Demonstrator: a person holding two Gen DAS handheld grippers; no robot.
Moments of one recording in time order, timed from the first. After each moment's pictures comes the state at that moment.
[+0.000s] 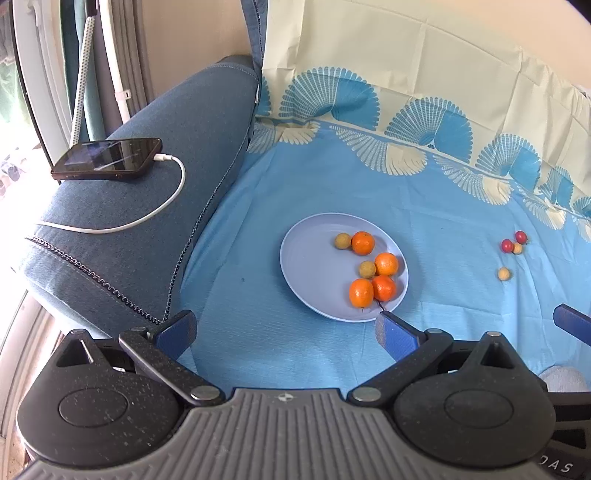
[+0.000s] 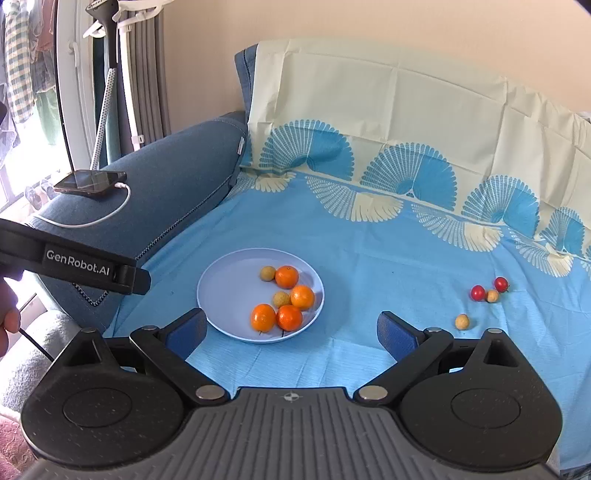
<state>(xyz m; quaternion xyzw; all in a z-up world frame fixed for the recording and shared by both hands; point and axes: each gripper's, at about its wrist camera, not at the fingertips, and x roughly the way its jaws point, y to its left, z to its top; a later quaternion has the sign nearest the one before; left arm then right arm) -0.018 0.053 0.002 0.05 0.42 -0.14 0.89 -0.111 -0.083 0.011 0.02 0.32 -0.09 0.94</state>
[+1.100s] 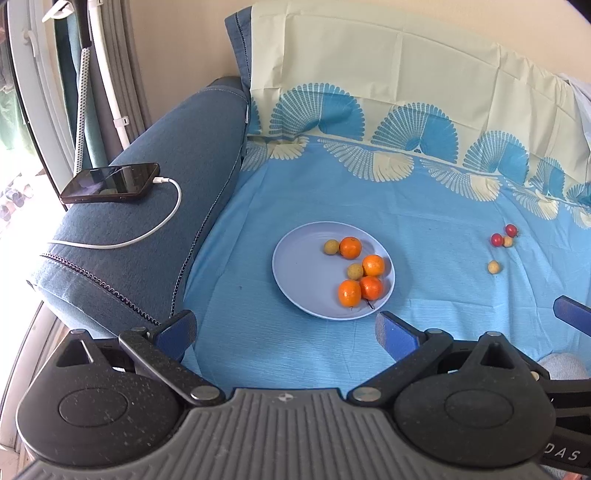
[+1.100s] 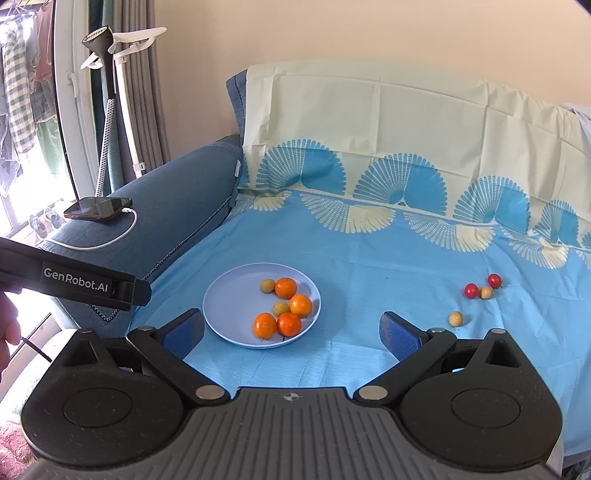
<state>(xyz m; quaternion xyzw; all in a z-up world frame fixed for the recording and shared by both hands) -0.052 0.040 0.020 0.08 0.40 -0.14 0.90 -0.143 -0.093 0.021 0.05 0.29 -0.10 0.95</state>
